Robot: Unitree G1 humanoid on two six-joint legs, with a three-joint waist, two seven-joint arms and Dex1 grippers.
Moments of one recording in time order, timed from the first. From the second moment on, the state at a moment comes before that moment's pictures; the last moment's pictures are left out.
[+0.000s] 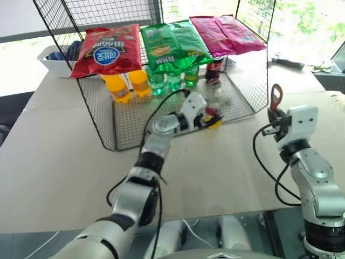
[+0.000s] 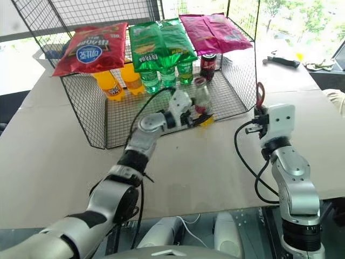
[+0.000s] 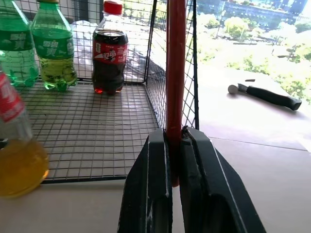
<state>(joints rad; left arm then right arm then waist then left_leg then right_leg) -0.72 0.12 -0.06 0.49 -0.02 -0.08 -0.88 -0.14 -0.32 -0.17 -0.48 0.19 0.45 0.17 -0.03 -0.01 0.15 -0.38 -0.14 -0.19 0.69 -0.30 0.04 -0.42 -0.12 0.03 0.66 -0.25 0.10</state>
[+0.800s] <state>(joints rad) -0.42 0.33 -0.21 -0.09 -0.11 0.24 -0.88 -0.18 -0.30 -0.11 -0.42 0.17 0.38 0.20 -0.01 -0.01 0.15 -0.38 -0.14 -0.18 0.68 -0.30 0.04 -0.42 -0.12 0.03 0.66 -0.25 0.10</state>
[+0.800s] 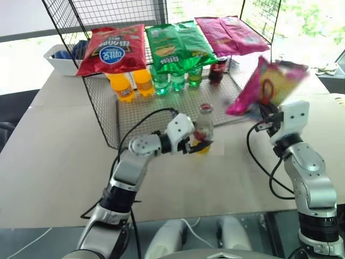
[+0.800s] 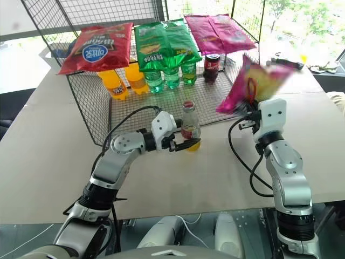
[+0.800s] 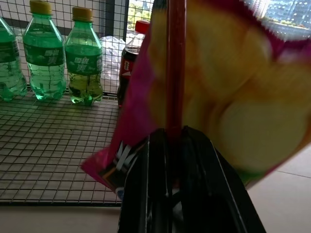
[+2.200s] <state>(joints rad) -0.38 0.27 -0.17 -0.10 -0.27 0.07 -0.83 -0.17 -0.37 0.06 -0.48 0.01 0.32 0.29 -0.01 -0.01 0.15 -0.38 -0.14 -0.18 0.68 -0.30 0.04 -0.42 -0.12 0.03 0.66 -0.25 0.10</state>
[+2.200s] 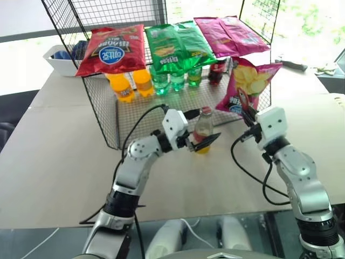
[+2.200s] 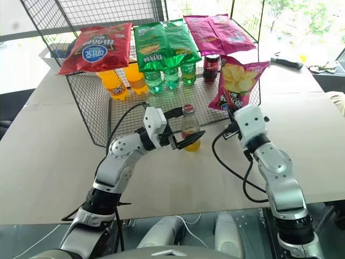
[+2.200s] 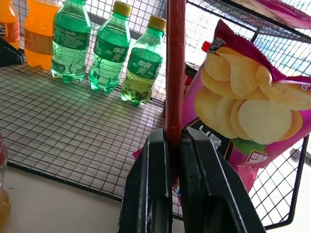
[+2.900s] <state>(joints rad) -0.39 0.25 -0.18 -0.09 -0.26 0.05 -0.83 -0.14 -0.42 0.22 -0.50 -0.21 0.12 0.34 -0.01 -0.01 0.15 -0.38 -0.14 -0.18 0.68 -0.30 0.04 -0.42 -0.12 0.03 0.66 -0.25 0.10</state>
